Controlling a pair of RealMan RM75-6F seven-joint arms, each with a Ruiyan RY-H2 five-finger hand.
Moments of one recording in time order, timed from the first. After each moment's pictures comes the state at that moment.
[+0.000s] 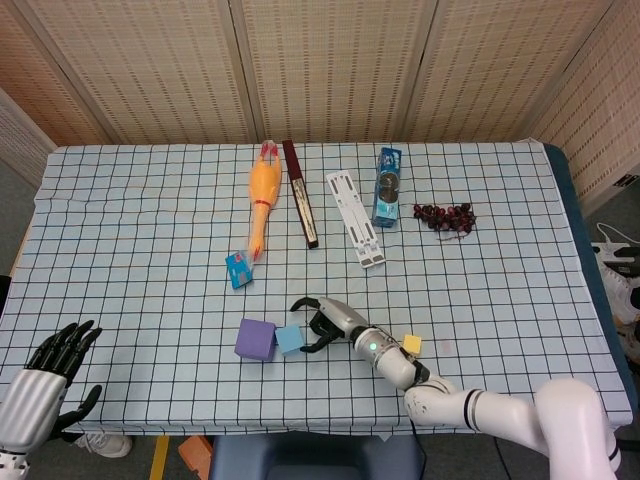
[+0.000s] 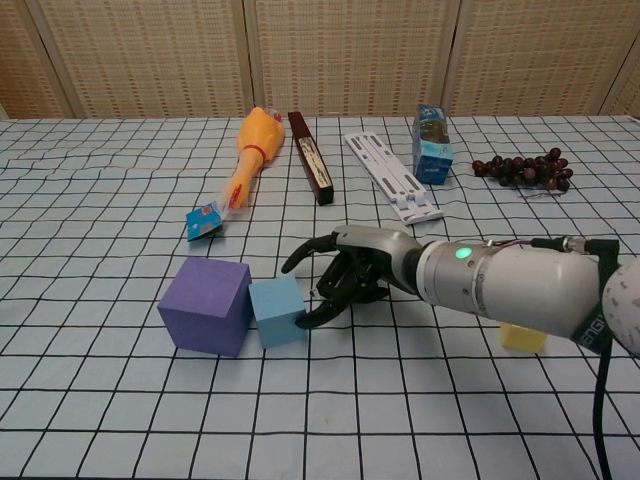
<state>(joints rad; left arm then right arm) -0.03 -1.04 0.07 -1.73 1.77 1.59 0.09 0.84 -1.80 0.27 -1.26 -1.07 0.51 0.33</state>
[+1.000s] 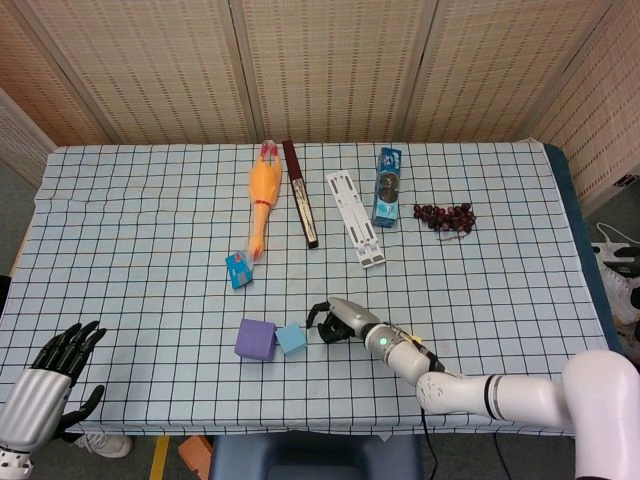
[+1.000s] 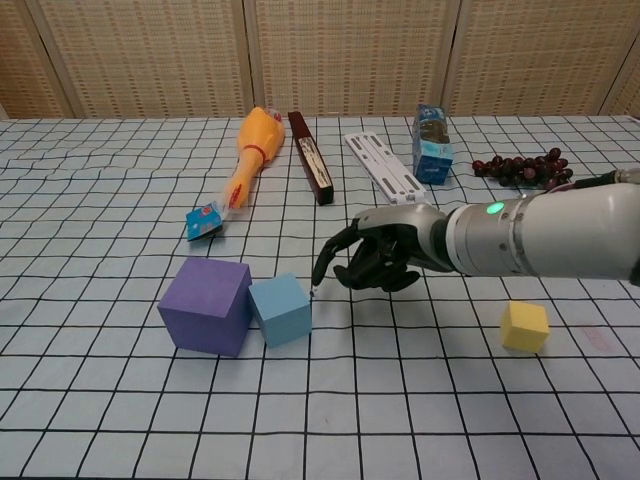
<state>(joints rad) -0.03 -1.04 0.07 -1.73 1.77 1.58 0.09 0.98 -1.57 0.19 -1.53 -0.60 0.49 0.08</state>
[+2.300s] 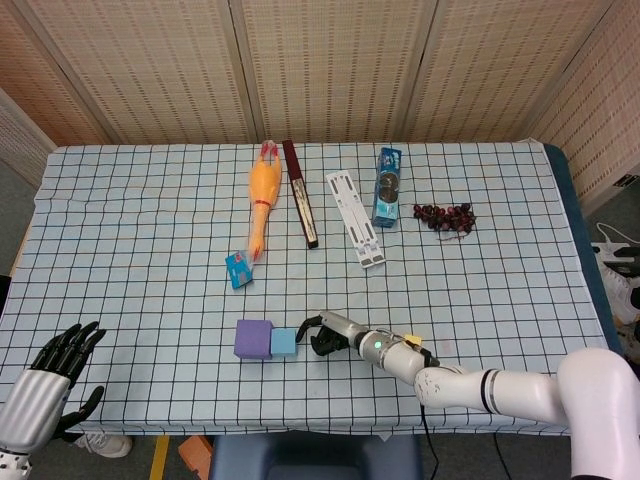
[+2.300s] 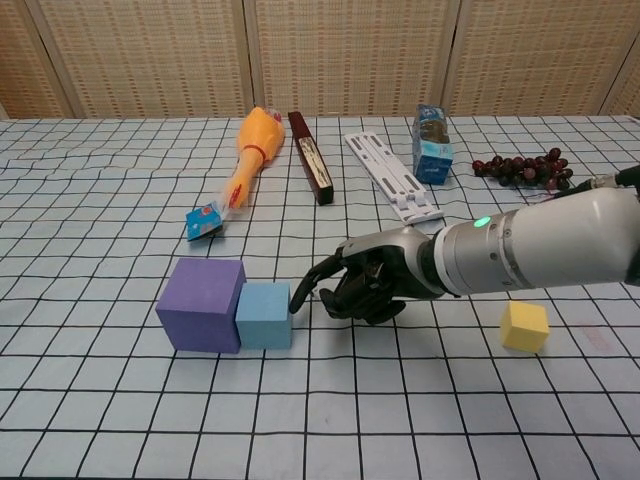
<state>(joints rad) -0.03 -1.04 0.08 -1.73 1.78 1.59 0.08 1.00 -1.58 0.20 -1.48 -0.69 0.32 0.29</state>
